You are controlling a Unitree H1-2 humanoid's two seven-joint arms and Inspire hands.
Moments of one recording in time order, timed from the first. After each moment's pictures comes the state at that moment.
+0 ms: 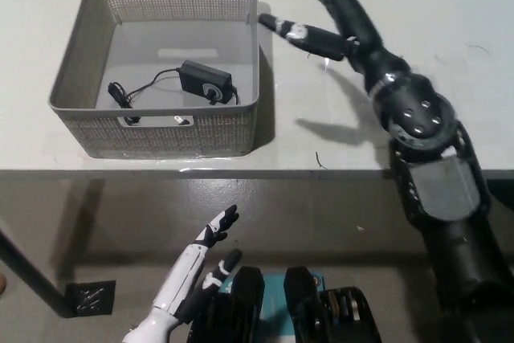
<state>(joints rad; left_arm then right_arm) 0.00 0.11 -0.20 -0.08 0.29 -0.14 -0.09 -0.84 -0.03 -0.02 0.42 -0.16 -0.01 0.18</state>
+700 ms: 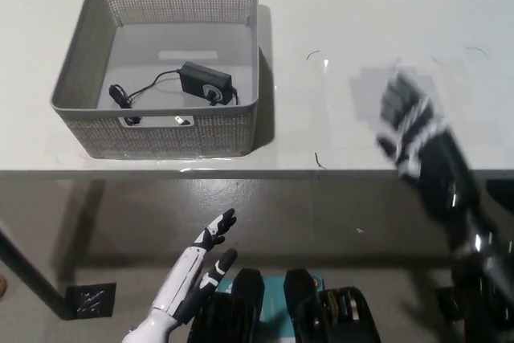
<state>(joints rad) 0.00 0.11 -0.19 -0.04 0.29 -0.15 -0.09 -0.23 -0.04 -0.08 -0.05 0.23 0.07 0.31</state>
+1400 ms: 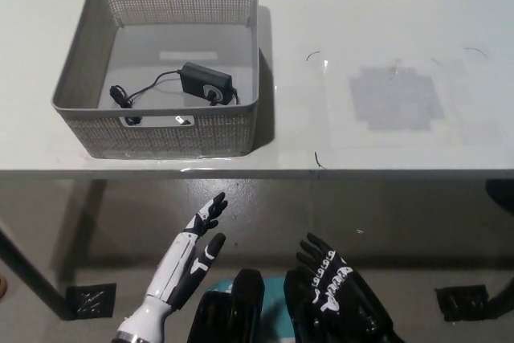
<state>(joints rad) -0.04 0.09 -0.15 0.01 0.26 -0.21 -0.07 -0.06 0.06 0.07 0.39 0.29 -0.18 0.44</state>
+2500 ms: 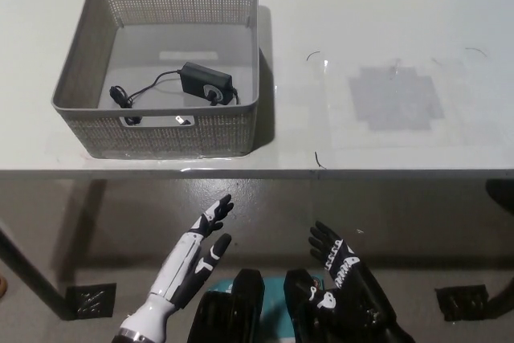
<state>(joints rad) -0.05 0.11 -0.16 0.00 0.26 -0.18 -0.11 -0.09 0.05 0.07 0.44 0.11 -0.38 0.32</state>
